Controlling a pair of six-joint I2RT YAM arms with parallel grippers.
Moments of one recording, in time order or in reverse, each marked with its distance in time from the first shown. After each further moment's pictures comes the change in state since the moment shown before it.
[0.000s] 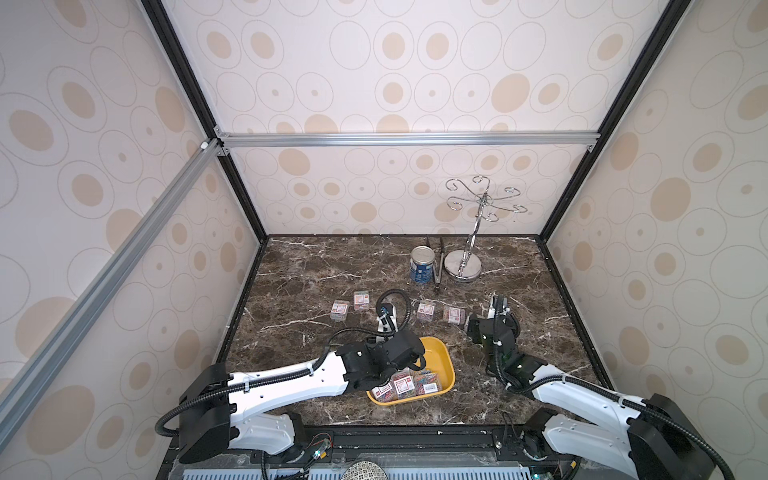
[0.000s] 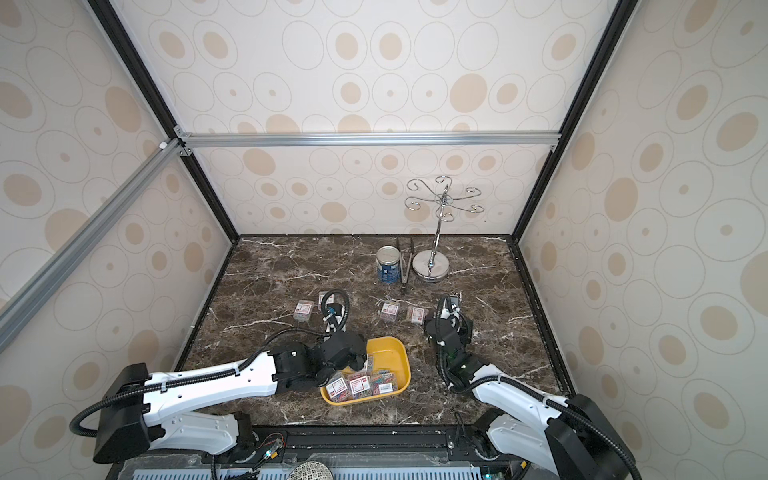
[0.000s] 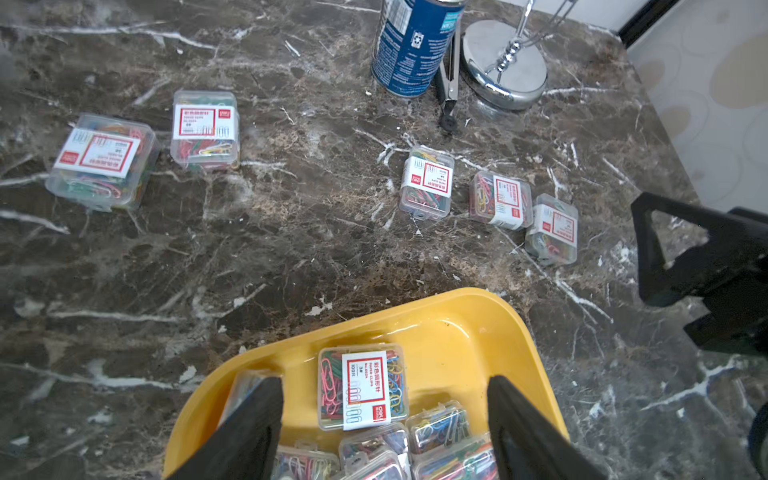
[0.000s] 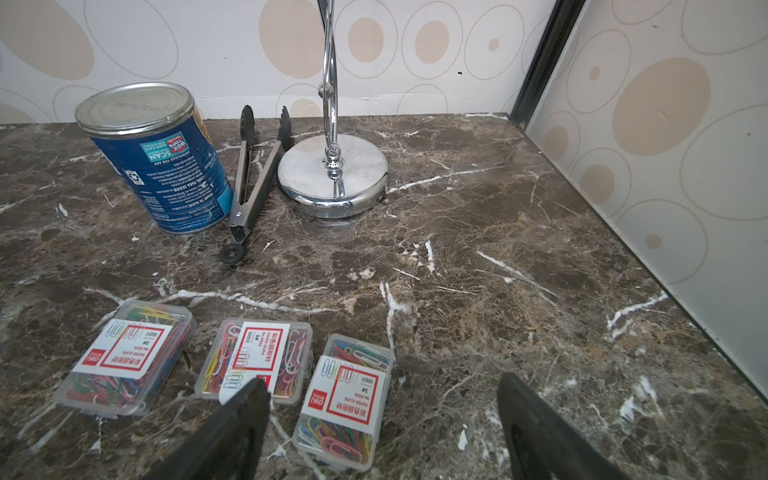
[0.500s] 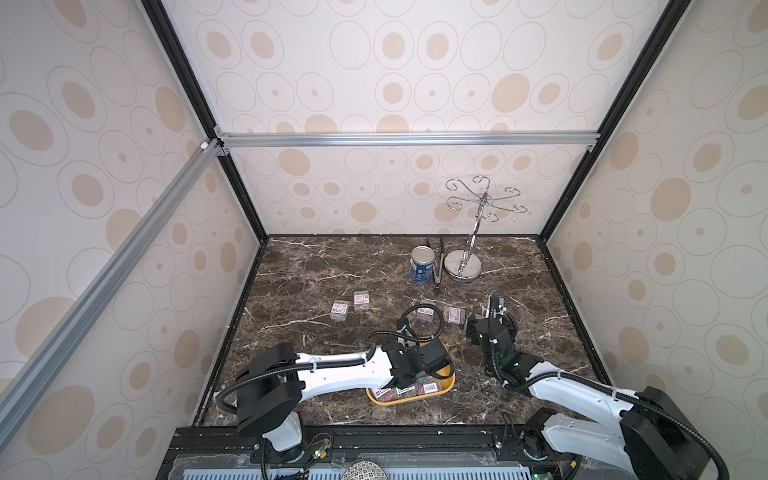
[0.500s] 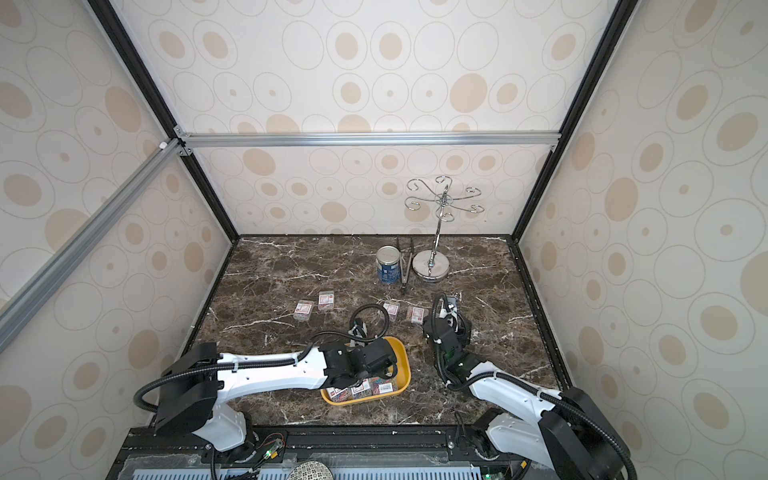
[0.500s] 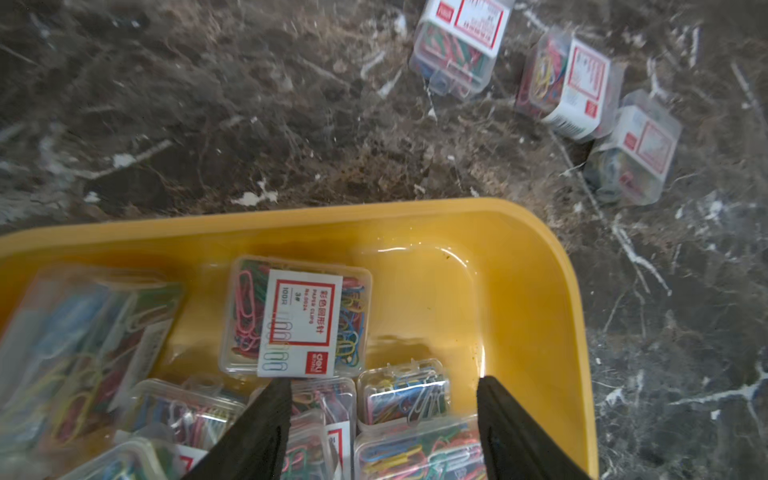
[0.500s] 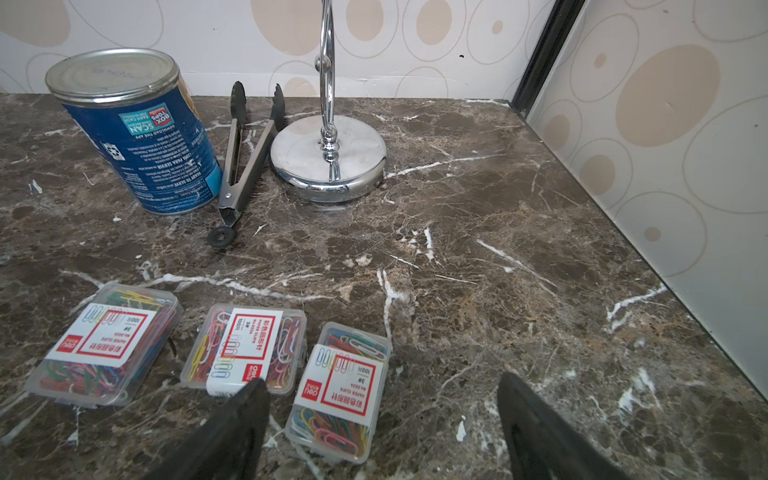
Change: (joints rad) left arm -0.051 0.333 0.135 -0.061 0.167 -0.252; right arm 0.000 0.046 0.010 -0.016 0.002 0.006
